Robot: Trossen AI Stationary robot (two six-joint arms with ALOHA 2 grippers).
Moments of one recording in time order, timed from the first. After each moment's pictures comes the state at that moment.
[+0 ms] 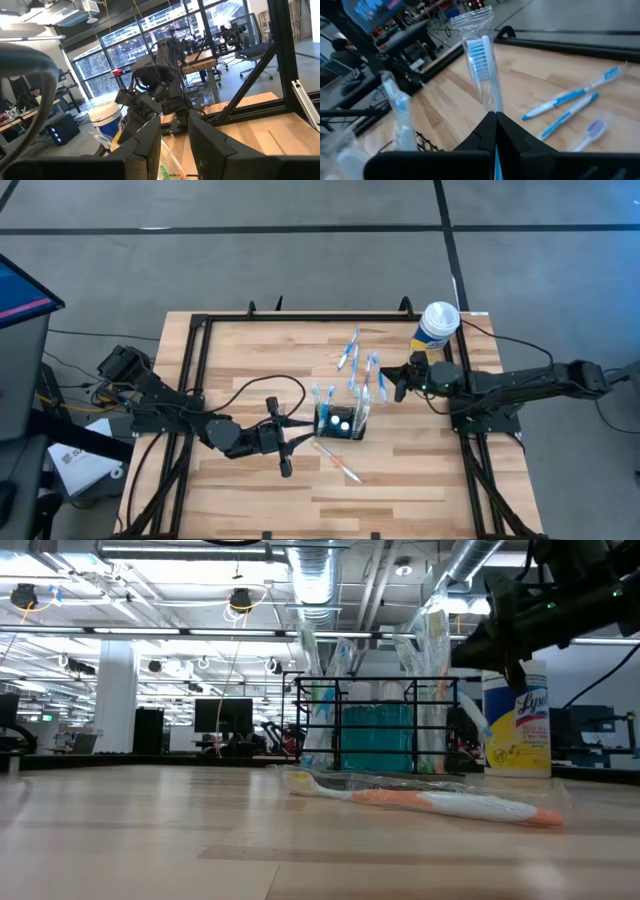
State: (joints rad) left arm -0.55 1.49 0.79 0.83 -0.78 0.41; right arm -0.06 0.81 0.25 0.28 0.37 0.60
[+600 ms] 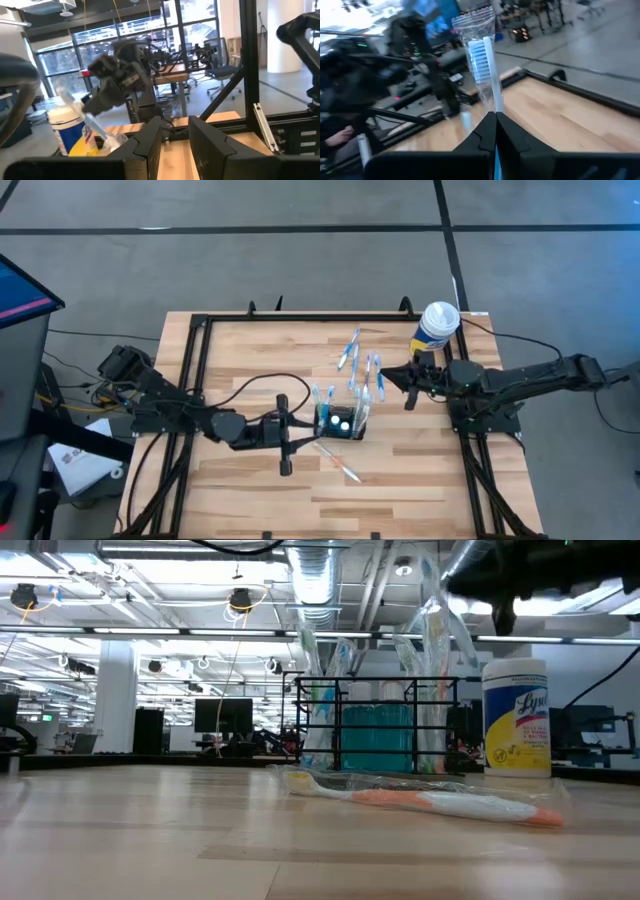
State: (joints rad) left arm -0.48 1.49 0.79 0.83 -0.57 0.23; right arm 0.10 0.73 0.40 0.29 0.37 0.40
